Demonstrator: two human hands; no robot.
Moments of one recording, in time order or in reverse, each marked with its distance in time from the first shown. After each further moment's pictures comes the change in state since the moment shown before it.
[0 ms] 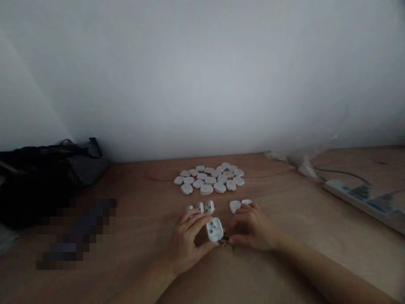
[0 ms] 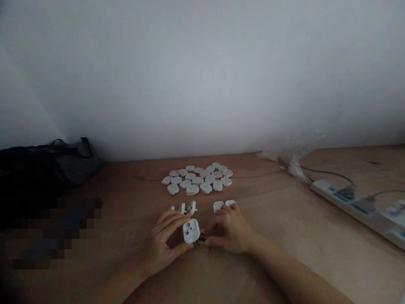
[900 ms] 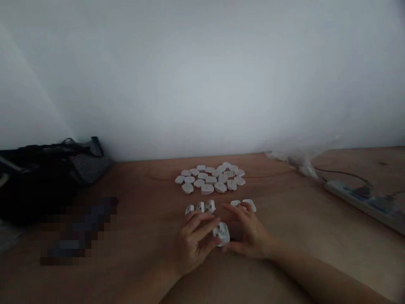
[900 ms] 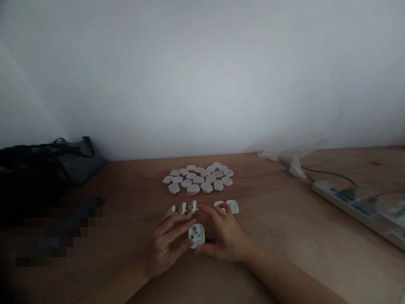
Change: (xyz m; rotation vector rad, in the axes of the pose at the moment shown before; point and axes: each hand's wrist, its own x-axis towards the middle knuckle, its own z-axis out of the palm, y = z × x) left_hand 0.004 0.012 -0.002 -0.103 0.058 0.069; right_hand -0.002 -0.008 0.025 0.057 0.259 -0.110
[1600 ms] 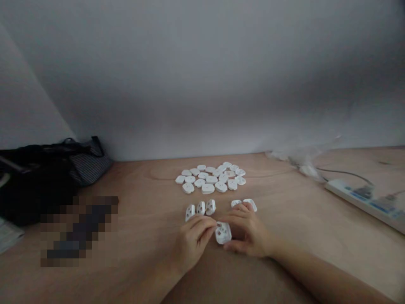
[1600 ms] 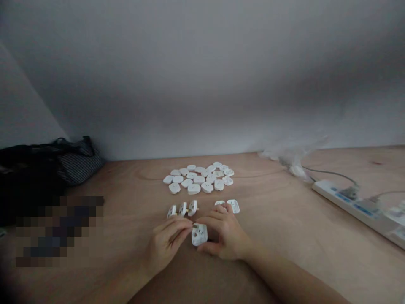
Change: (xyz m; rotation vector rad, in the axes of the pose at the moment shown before) left_hand 0.003 0.001 0.007 -0.168 0.074 -0.099; right_hand 0.009 -0.003 -0.009 0.055 -0.094 -0.054
